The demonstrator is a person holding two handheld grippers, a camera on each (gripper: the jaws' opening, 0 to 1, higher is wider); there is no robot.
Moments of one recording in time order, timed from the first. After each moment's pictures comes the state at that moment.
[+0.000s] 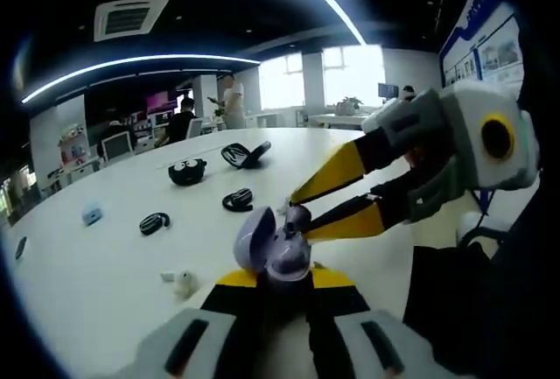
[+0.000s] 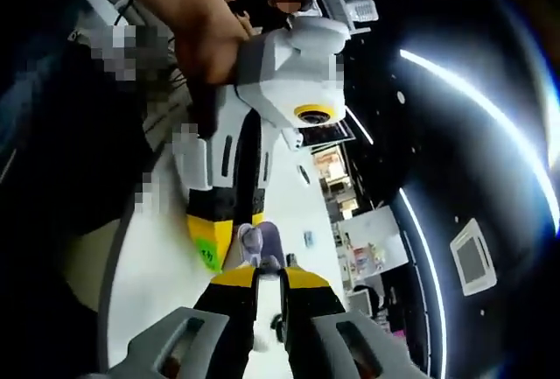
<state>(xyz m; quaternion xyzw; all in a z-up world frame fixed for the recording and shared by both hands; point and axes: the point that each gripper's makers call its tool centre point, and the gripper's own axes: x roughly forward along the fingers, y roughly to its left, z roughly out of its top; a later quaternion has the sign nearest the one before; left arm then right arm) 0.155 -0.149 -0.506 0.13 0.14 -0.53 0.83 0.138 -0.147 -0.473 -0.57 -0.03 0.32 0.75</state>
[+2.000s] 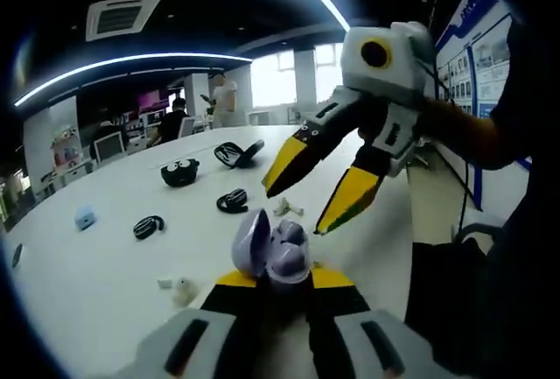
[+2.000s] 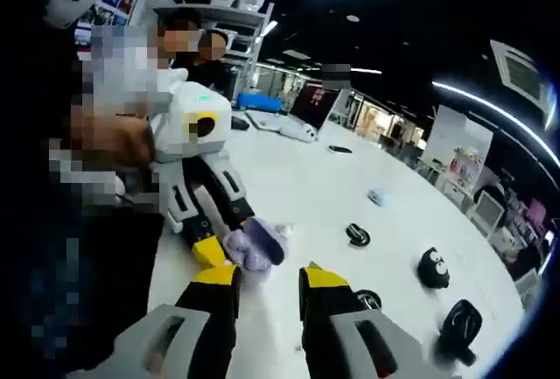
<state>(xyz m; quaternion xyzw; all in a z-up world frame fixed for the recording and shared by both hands) 0.154 -0.152 -0.506 0.14 0.14 -0.54 0.82 0.151 -0.161 -0.476 -0.27 0.16 0.51 0.80</state>
